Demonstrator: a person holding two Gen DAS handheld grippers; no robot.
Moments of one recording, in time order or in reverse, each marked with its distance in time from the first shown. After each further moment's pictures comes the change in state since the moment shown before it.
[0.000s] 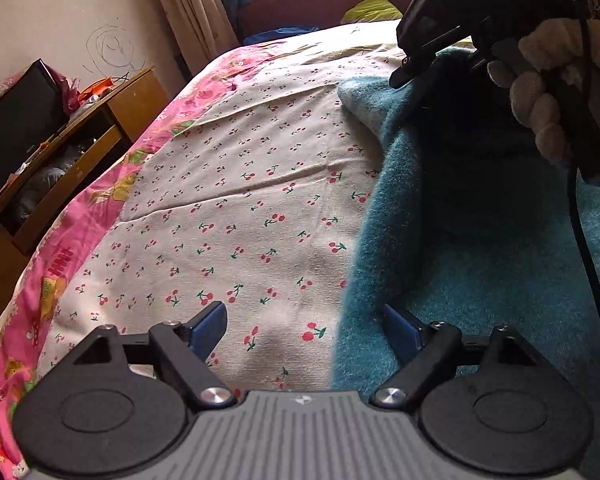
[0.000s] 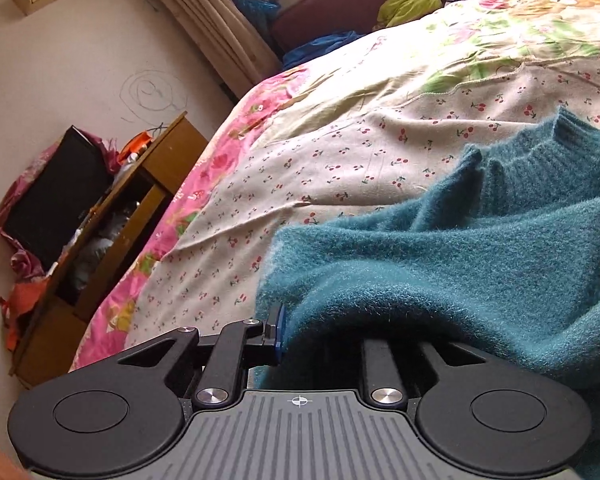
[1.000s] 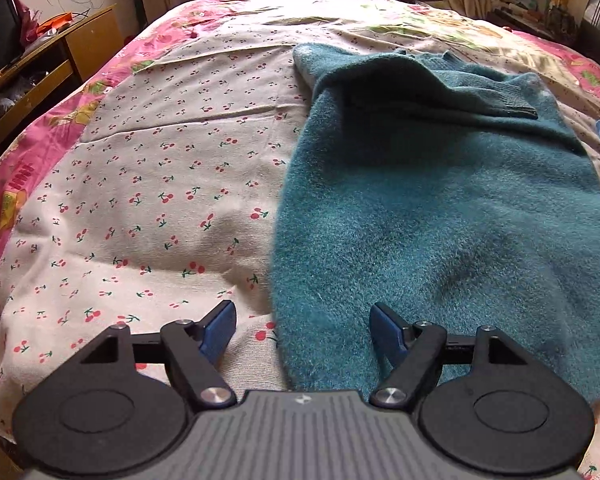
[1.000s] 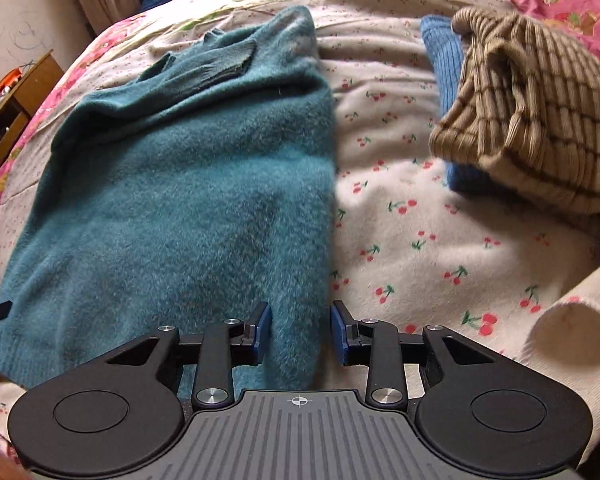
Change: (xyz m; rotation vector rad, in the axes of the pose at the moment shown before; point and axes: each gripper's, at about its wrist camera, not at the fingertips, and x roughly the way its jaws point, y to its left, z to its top) left arm -0.057 0.017 -0.039 -0.090 0.136 -0.267; right arm -0.290 -0.156 -0.185 0.130 0.175 -0.379
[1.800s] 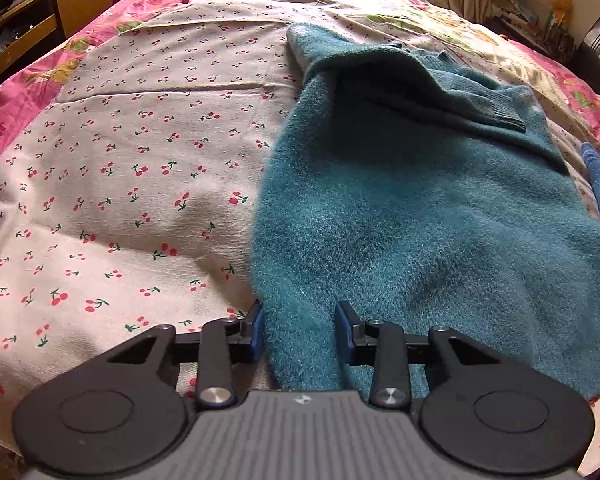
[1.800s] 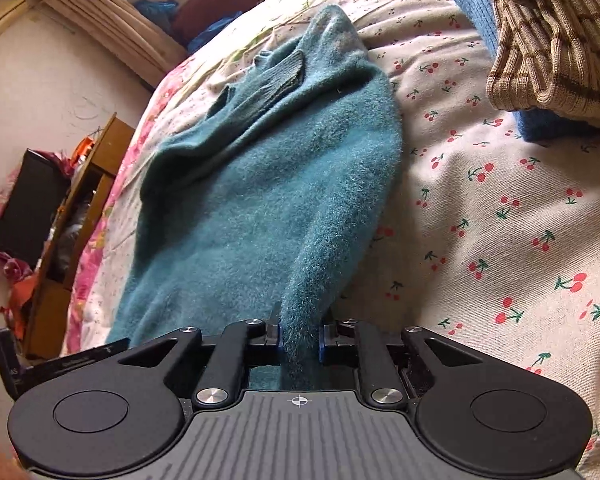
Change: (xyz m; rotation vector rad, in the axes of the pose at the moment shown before) left arm 0.006 0.011 0.009 -0.102 0.071 -0.130; right arm -0.003 -0.008 -0.002 0.118 -0.025 0.256
